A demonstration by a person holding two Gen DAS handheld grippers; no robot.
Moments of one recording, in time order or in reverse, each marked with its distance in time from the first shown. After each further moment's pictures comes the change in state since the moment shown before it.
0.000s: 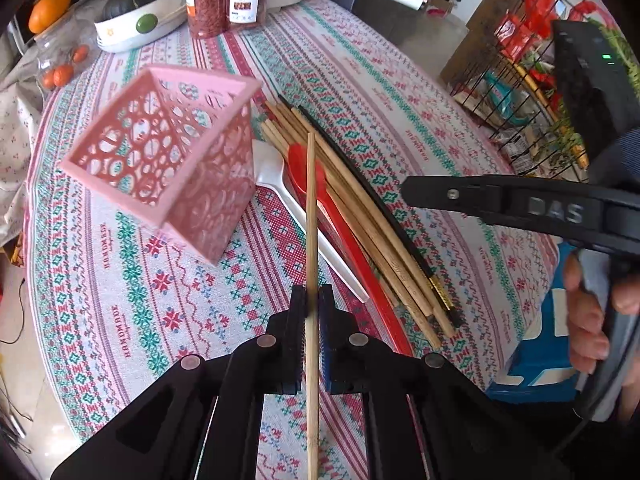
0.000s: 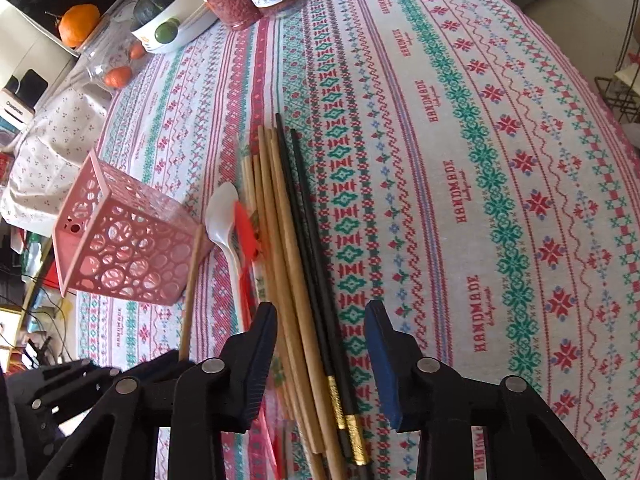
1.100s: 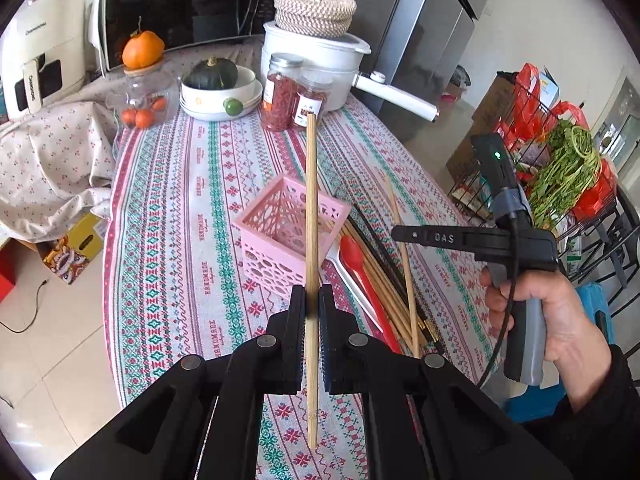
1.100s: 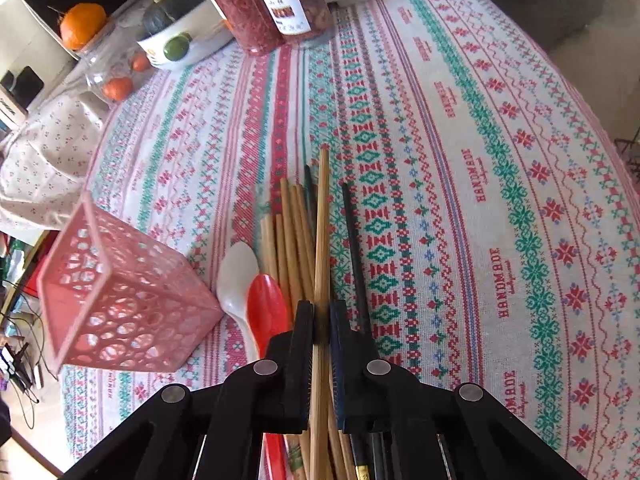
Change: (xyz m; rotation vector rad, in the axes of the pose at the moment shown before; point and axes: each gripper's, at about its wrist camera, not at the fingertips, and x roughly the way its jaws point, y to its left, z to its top) left arm -0.116 0.056 -0.033 -0.109 -0.310 0.014; right arm 0.009 0.027 0.029 -0.083 -0.095 -0.054
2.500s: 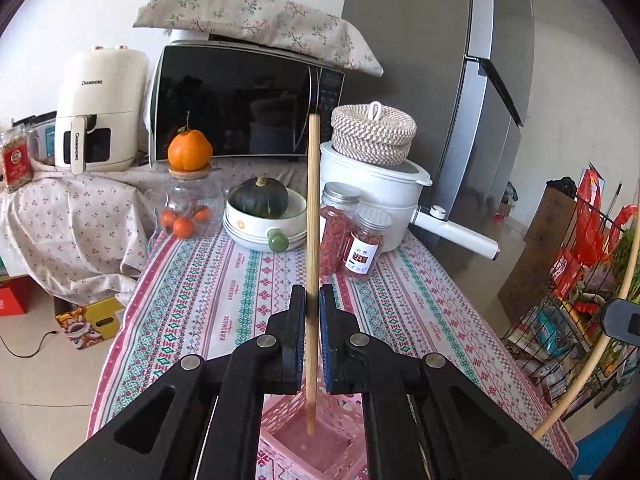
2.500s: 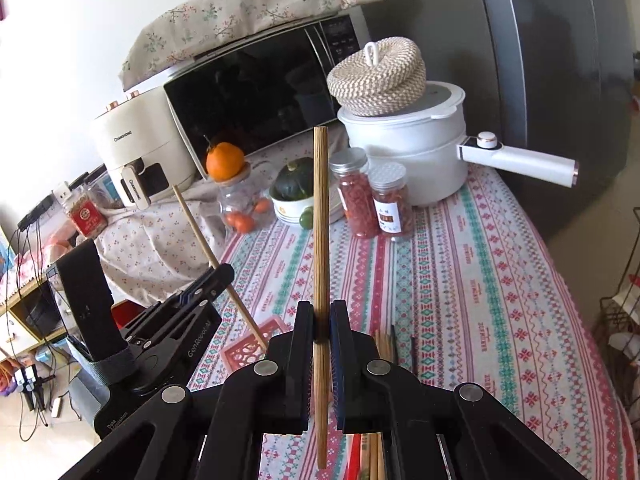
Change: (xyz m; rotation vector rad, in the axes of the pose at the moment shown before) left arm 0.052 0.005 0.060 -0.117 -0.462 0.195; right arm -0.156 0.056 -0.017 -0.173 -0.448 0.130
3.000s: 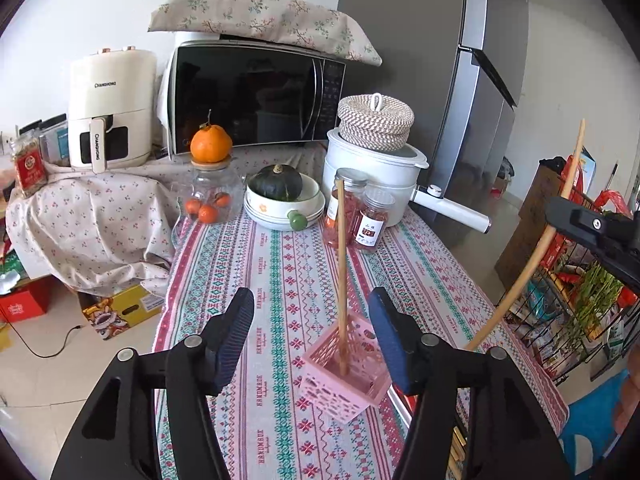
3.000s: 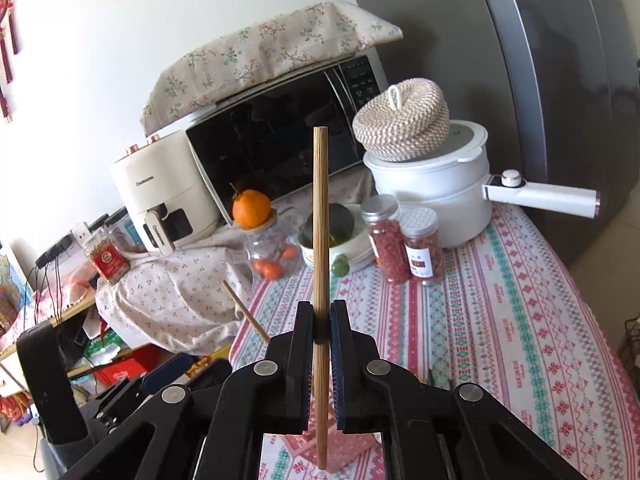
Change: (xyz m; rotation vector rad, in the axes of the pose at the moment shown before) left arm -0.066 0.030 0.004 0.038 0.095 -0.003; right arm 0.000 0.028 0.020 0.031 -0.130 0.056
